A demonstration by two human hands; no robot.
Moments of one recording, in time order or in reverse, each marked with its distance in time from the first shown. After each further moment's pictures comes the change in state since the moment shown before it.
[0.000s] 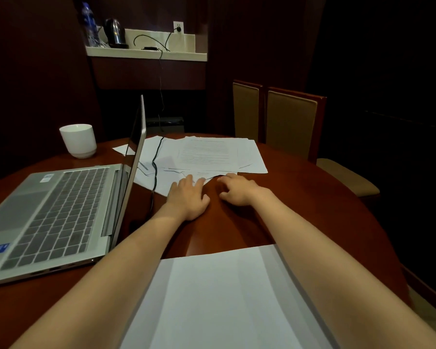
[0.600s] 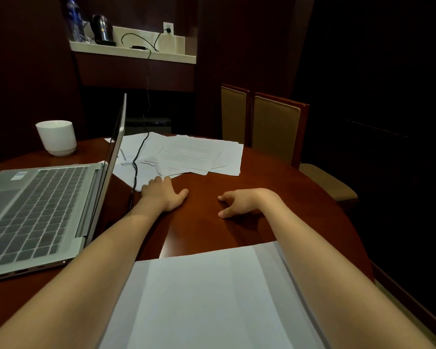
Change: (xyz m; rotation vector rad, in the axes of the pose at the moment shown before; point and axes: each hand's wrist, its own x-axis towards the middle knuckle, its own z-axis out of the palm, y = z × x) left_hand 0.019 -0.012 0.002 -0.080 -0.051 -0.241; right_hand -0.041 0.027 -0.016 0.073 -0.320 0.094
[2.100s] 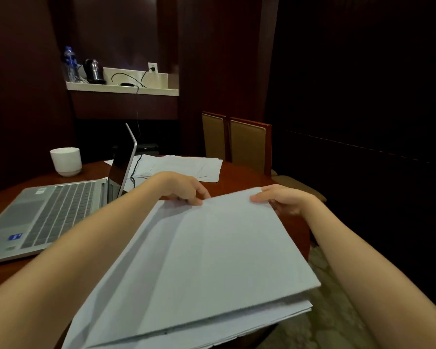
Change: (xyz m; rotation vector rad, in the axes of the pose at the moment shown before) left_hand -0.139 0.051 -0.117 -0.252 -0.594 0.409; right_hand -0.147 0.077 0.019 0.945 0.179 -0.079
